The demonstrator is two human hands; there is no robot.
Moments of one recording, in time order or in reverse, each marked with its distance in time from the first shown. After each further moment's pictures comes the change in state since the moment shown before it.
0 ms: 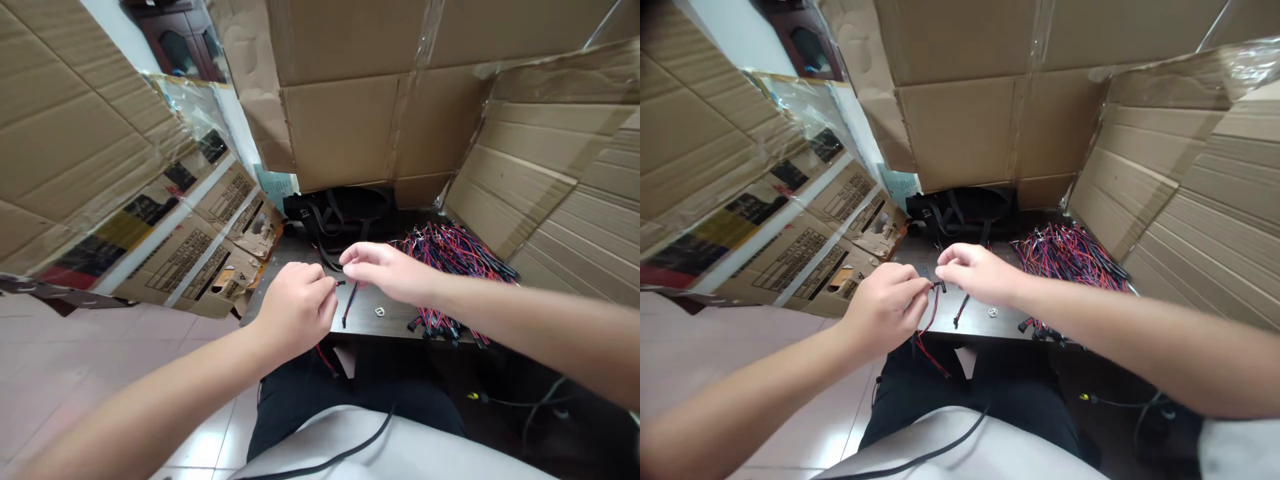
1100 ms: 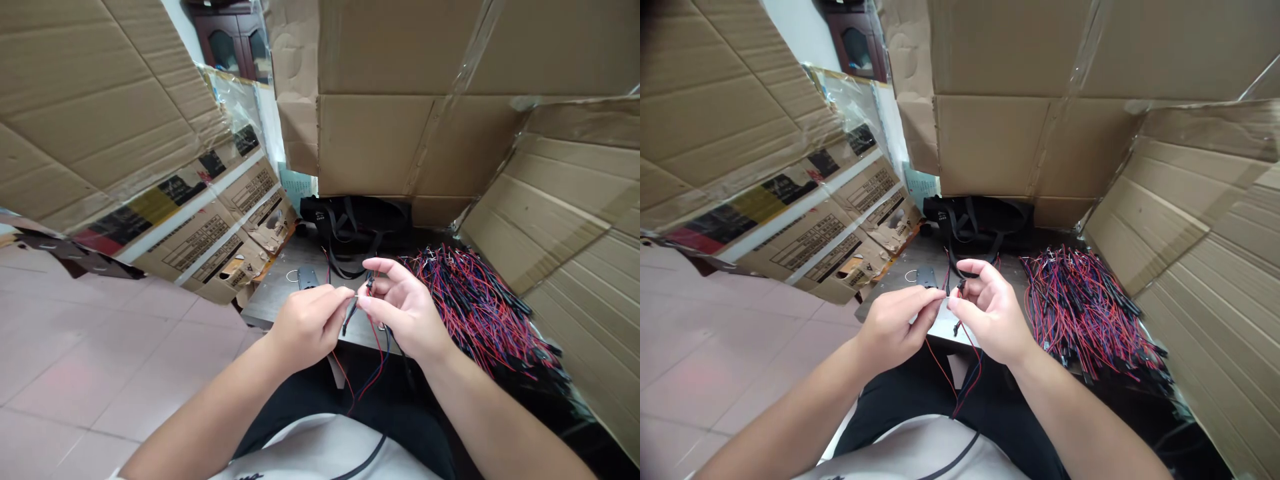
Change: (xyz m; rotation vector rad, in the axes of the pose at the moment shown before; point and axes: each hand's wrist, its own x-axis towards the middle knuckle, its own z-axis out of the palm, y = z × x) left_hand -0.024 0.013 0.013 -0.303 0.233 -0.088; right_hand -0.023 0.024 0.031 0.391 0.147 -0.234
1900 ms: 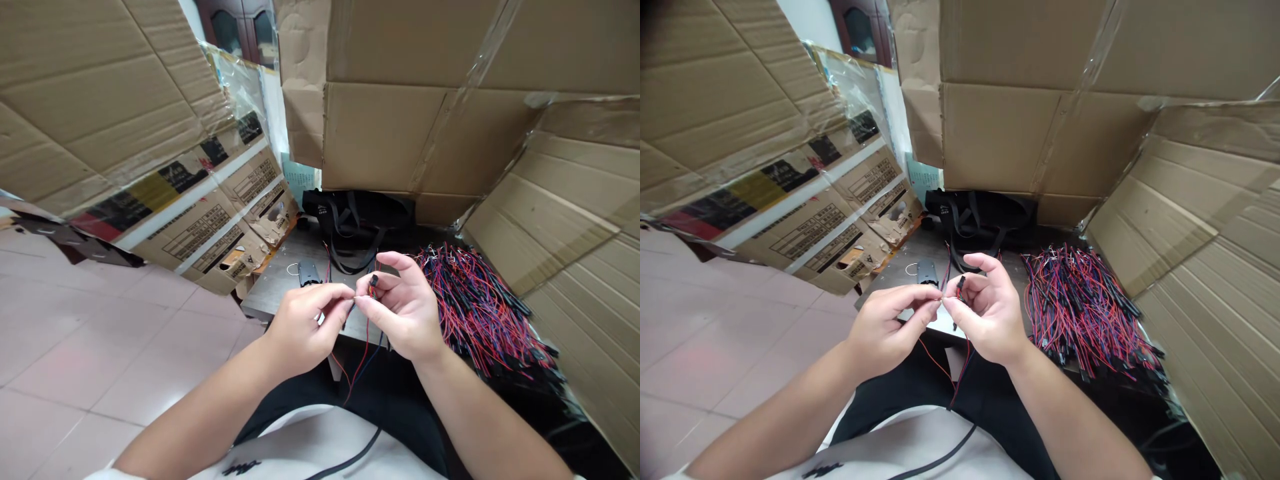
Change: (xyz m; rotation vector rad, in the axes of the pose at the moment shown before) left_hand -0.002 0.015 -0.010 -0.276 -0.017 -0.294; right_hand -0.002 0.012 0.006 0.014 -0.028 -0.309
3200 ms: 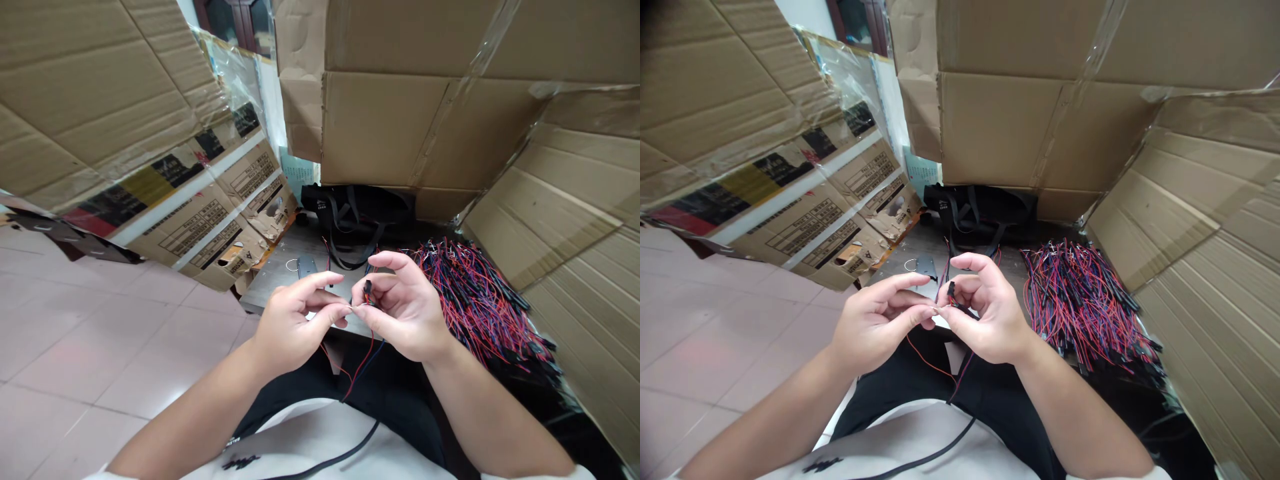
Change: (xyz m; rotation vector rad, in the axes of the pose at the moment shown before) left_hand -0.011 0.002 -0.002 -0.424 0.022 -0.372; right_hand -0.002 -0.008 -0.007 -0.064 -0.194 0.036
